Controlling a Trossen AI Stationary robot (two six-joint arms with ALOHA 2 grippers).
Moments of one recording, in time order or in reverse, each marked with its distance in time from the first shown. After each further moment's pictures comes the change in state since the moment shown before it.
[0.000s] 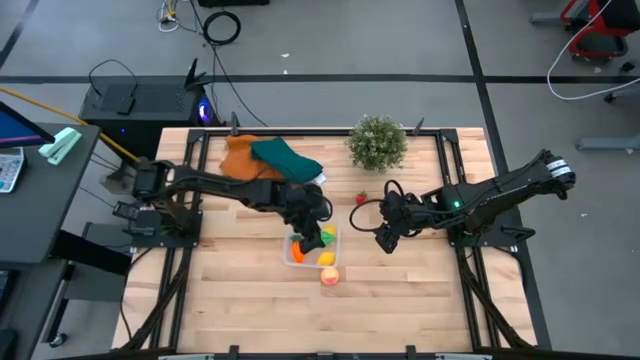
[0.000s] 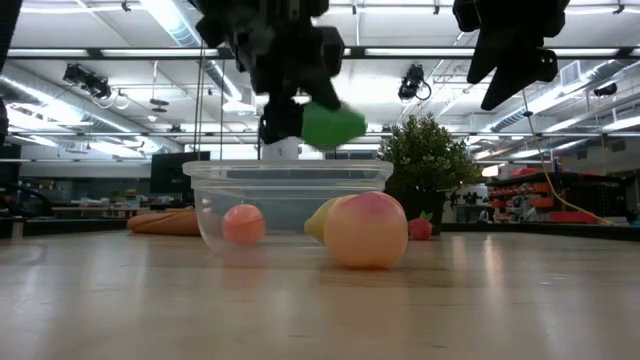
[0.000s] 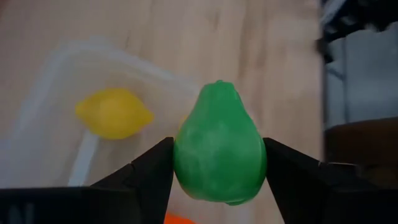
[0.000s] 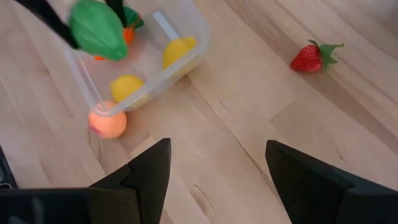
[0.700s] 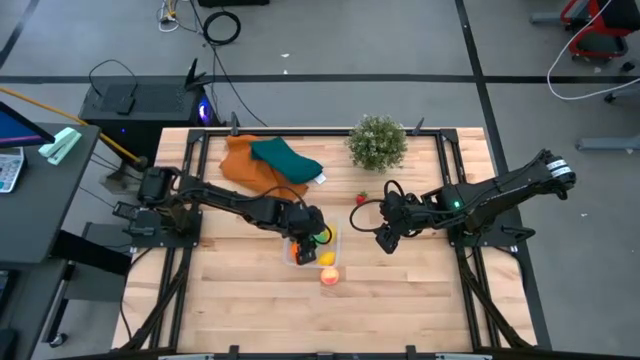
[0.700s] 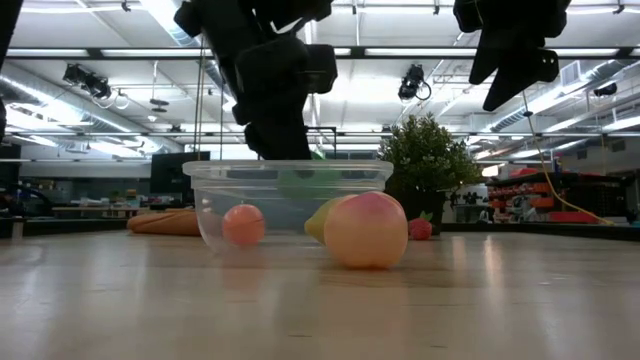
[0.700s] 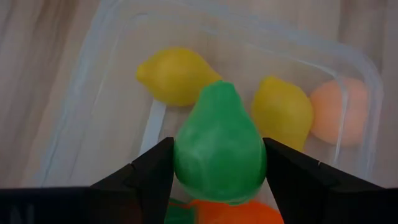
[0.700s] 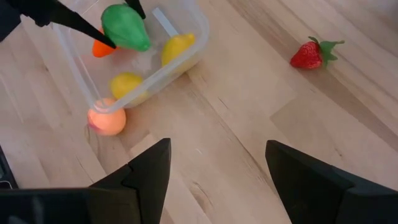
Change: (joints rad) left arm -0.119 0.057 0.000 -0.118 -0.389 0.104; right arm 0.000 0.000 0.000 -0.008 -0.007 0.001
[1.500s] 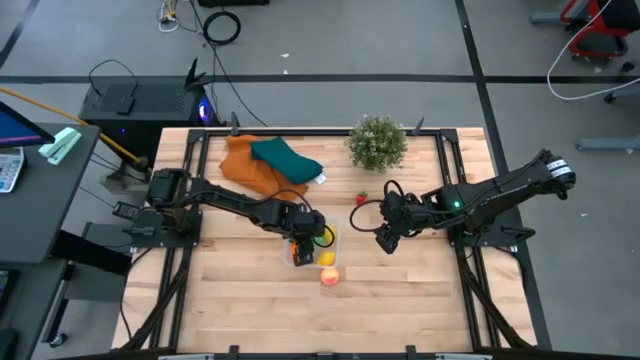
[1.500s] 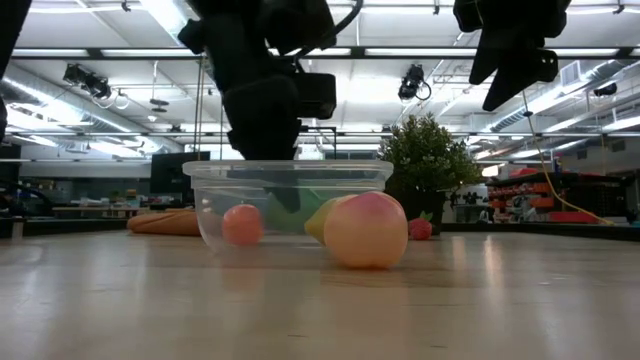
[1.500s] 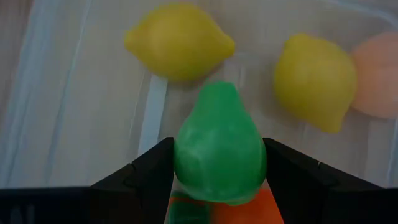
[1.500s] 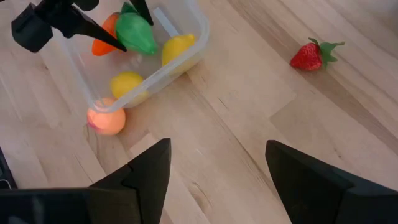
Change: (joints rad) left arm 0.008 0.067 0.000 -0.024 0.012 0.072; right arm 0.000 0.000 0.000 0.000 0.000 -0.010
